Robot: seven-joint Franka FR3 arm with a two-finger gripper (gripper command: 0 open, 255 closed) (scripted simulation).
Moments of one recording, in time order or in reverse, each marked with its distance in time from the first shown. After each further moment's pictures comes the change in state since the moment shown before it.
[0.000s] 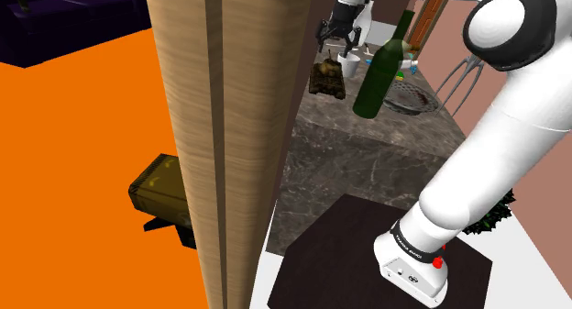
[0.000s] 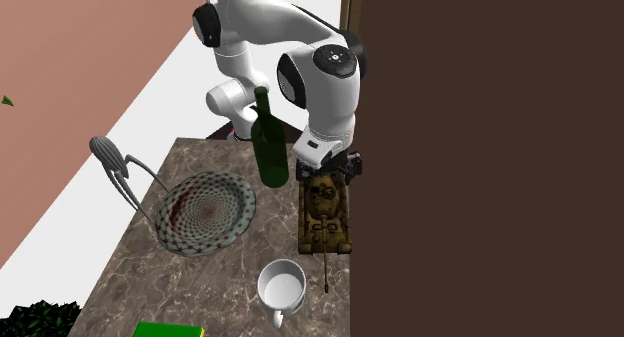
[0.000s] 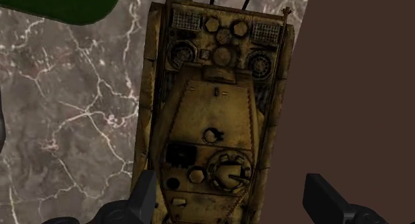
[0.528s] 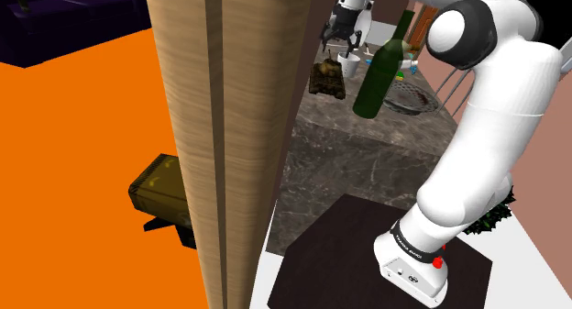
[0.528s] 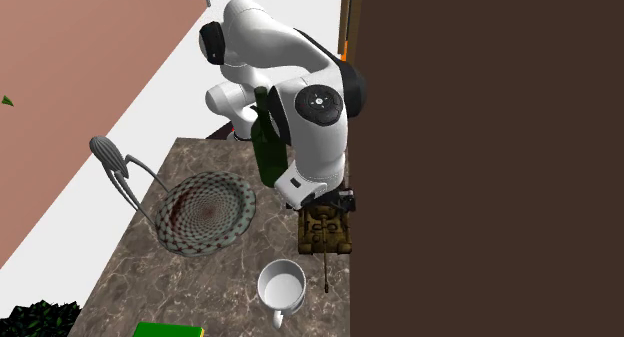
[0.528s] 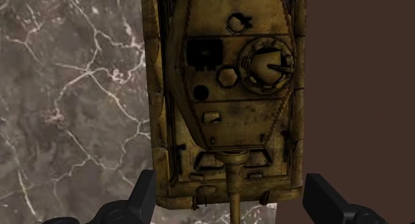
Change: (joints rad) arm -0.072 0.199 -0.051 0.216 0.068 -0.034 0.055
